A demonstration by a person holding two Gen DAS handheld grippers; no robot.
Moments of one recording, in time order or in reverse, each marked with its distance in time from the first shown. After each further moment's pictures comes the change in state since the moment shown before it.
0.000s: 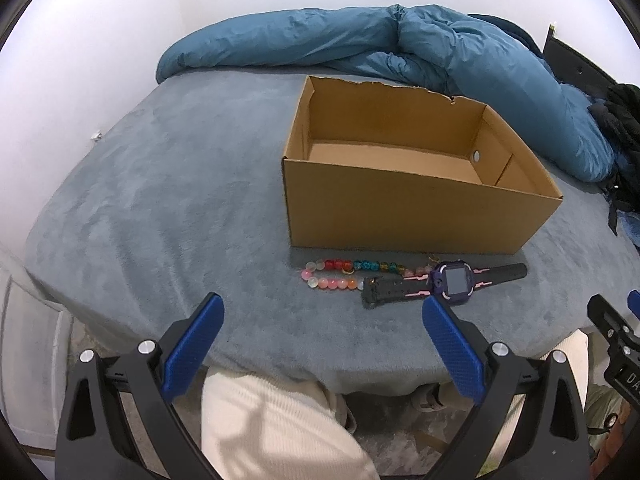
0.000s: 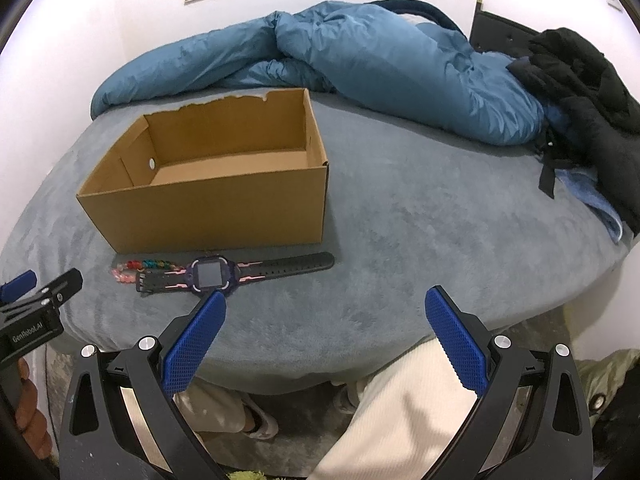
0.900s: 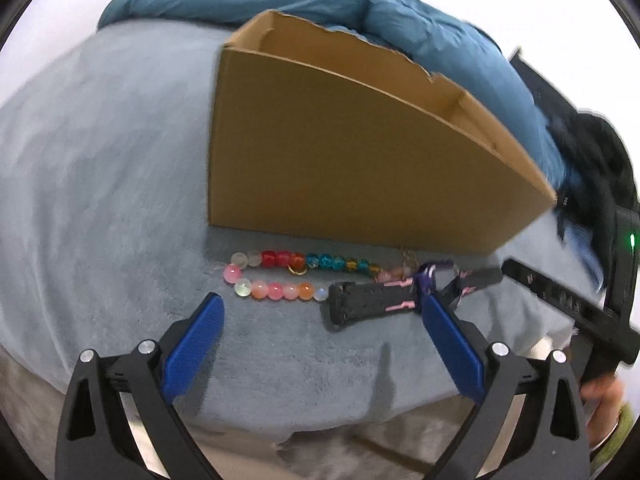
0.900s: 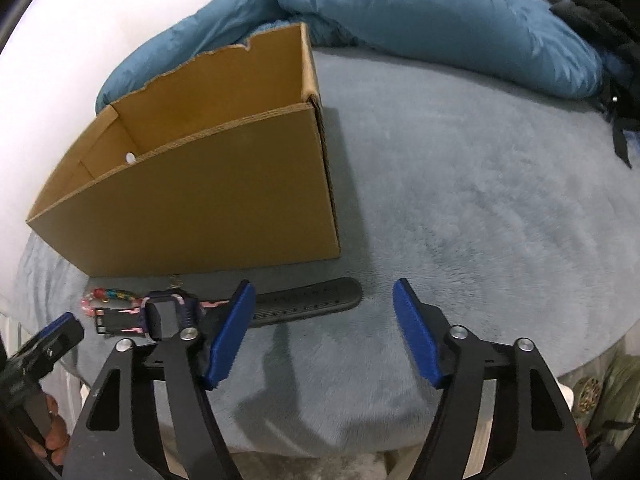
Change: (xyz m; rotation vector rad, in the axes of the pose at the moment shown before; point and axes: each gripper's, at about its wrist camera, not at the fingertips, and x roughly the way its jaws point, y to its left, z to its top) left arm 0.093 0.002 -0.009 -0.039 0.051 -0.315; right arm 0.130 -0.020 0.018 0.072 0.119 0.184
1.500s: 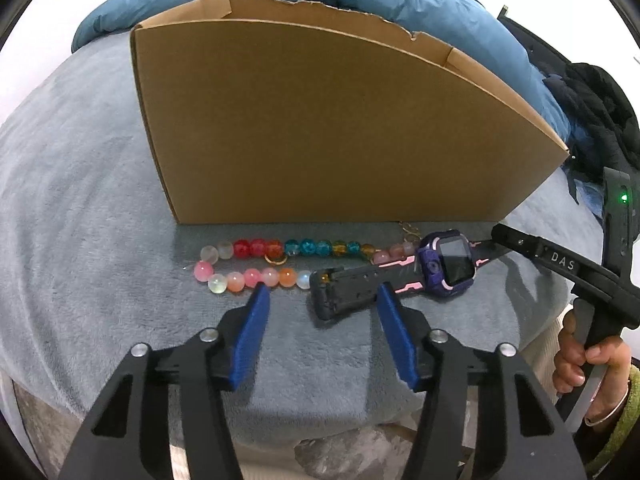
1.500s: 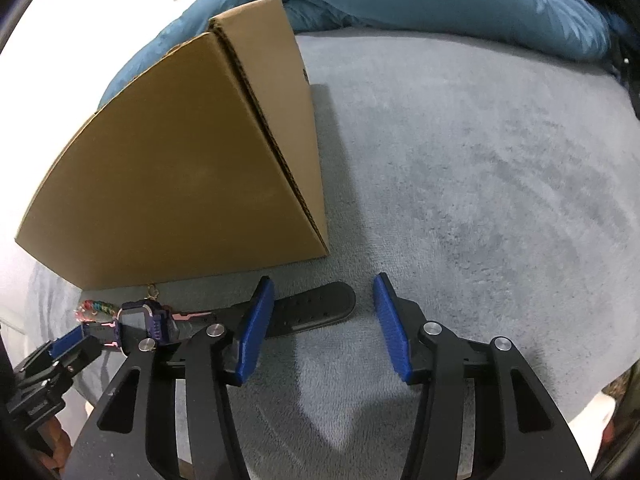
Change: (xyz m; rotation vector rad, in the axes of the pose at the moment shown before) left arm 0.022 -0.009 0.001 0.090 0.063 0.027; right arm 0.030 -0.015 -0.006 0.075 0.022 0.090
